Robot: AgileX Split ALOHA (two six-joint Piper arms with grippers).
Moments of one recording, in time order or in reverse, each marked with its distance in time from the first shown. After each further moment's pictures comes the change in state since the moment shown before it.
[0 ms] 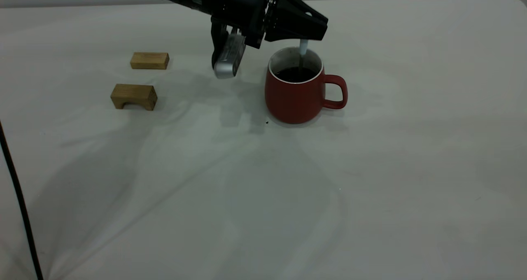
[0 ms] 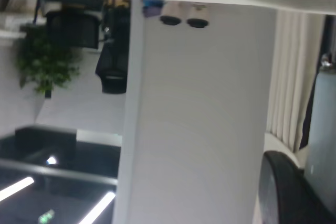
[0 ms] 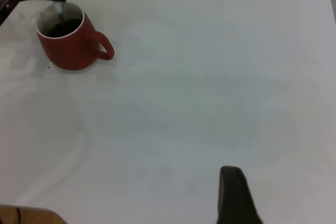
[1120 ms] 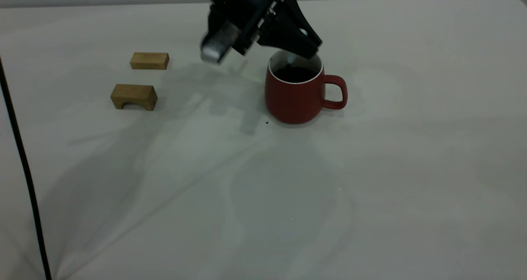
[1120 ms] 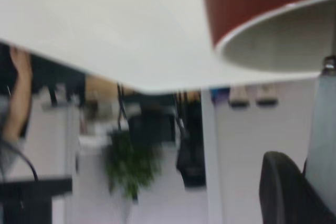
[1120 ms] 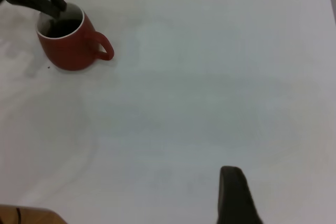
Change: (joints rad) left arm -0.034 0.011 -0.221 0.412 0.028 -0.053; right arm 0.000 0.000 0.000 0.000 0.000 0.000
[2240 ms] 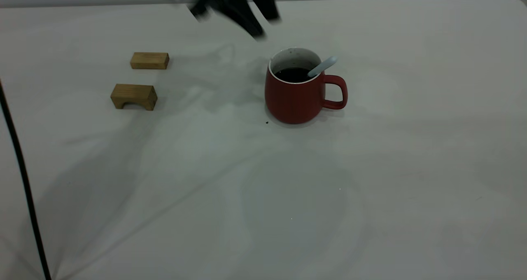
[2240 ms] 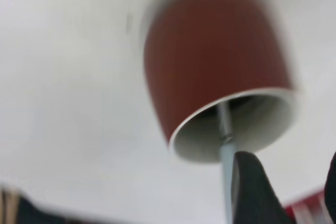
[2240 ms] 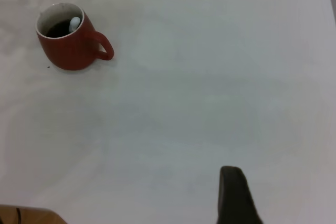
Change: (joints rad) left arm -0.004 -0.123 -0.146 0.507 0.000 0.019; right arm 0.000 0.000 0.000 0.000 0.000 0.000
